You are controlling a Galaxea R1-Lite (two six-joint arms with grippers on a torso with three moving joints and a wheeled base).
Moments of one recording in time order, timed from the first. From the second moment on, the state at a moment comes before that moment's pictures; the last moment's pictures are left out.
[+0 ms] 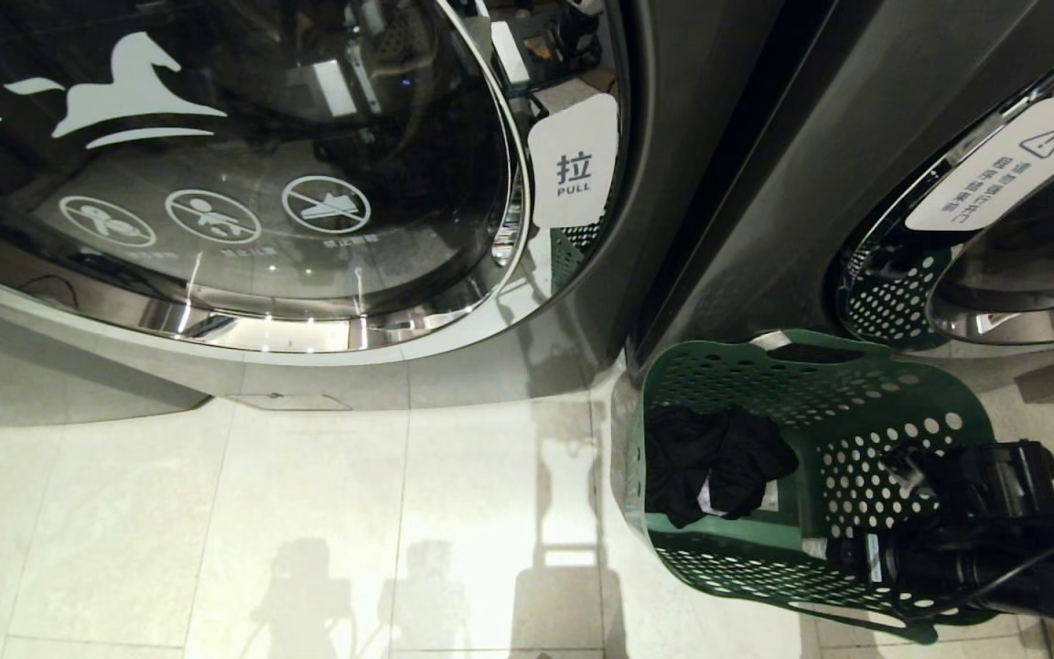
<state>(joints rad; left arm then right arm) 0.00 0.00 0.00 0.00 0.00 0.01 -0.02 1.88 -0.42 -0.67 0.20 0.12</state>
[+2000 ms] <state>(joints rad) 0.00 0.00 0.00 0.00 0.00 0.01 -0.06 2.60 -1.17 -0.85 0.23 0.18</state>
